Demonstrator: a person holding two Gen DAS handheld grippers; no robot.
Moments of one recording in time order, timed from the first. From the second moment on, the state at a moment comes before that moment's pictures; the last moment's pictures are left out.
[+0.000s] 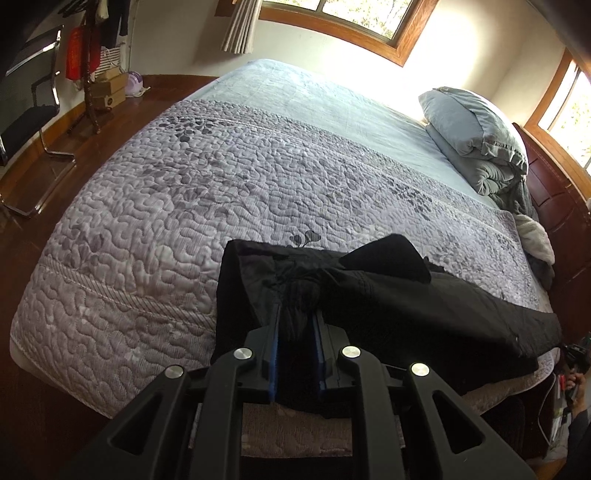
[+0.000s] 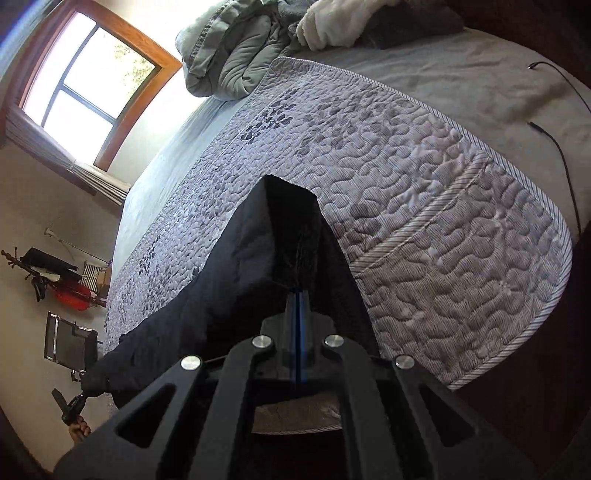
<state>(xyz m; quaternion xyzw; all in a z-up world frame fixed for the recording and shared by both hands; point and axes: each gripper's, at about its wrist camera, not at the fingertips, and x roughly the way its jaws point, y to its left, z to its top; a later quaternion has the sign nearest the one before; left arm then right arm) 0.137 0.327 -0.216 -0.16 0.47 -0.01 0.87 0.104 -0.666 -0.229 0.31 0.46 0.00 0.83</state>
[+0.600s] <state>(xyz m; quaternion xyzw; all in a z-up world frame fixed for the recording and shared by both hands) 0.107 0.338 -0.280 -0.09 0.54 0.07 0.84 0.073 -0.665 -0.275 0.31 0.50 -0.04 0.81</state>
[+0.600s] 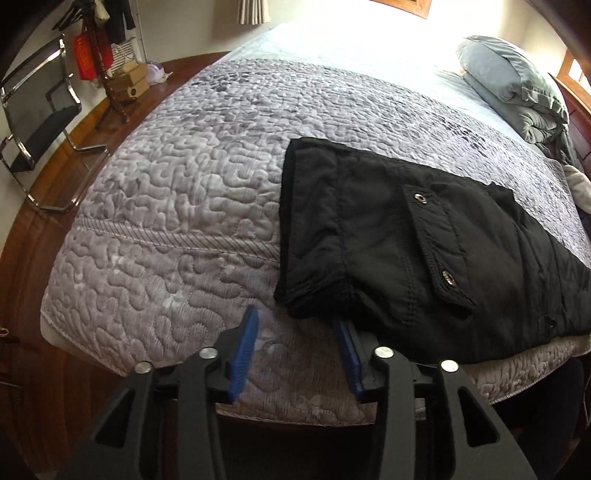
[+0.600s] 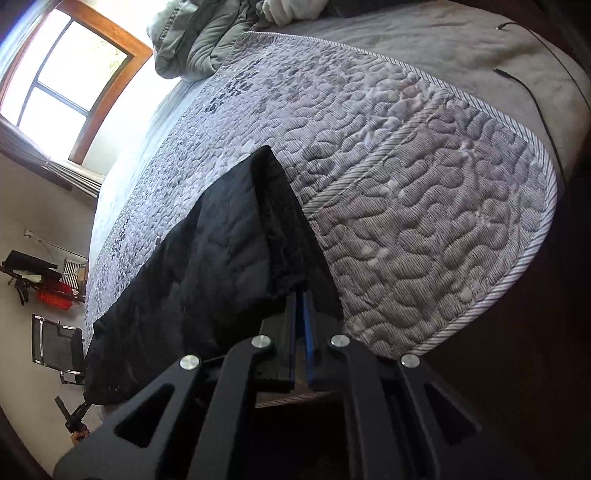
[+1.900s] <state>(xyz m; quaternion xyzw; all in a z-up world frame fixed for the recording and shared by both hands) 0.125 0.358 -0.294 -0.36 0.45 0.05 0.82 0.042 -0.650 -0.331 0.54 0.41 -0.02 0.74</state>
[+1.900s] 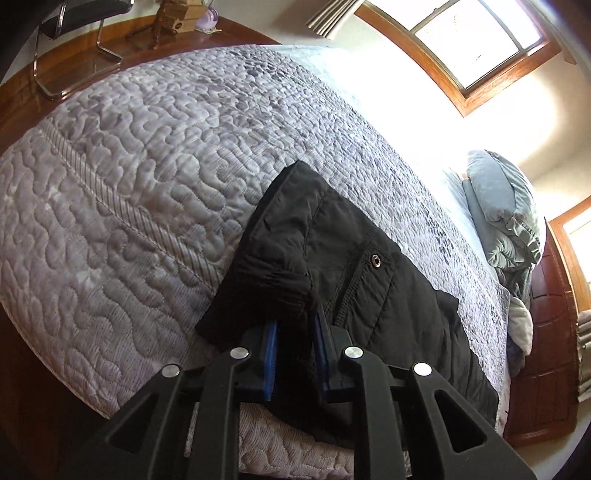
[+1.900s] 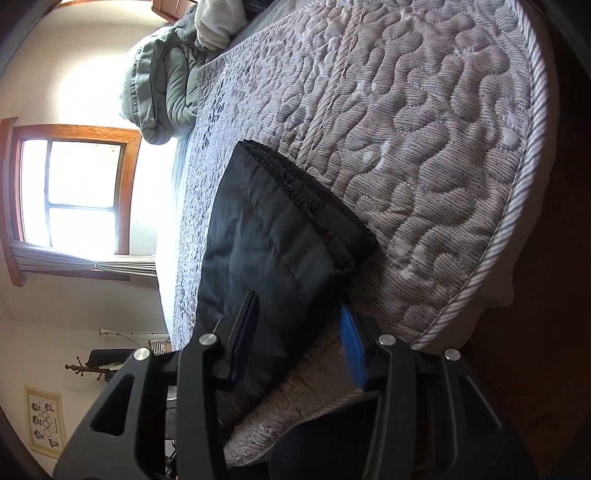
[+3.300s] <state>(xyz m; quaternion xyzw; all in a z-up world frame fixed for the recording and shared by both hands) 0.096 0.331 -0.323 -0.38 0.46 0.09 0.80 0.044 -0.672 -0.374 0.61 0.33 -0.02 0.72</state>
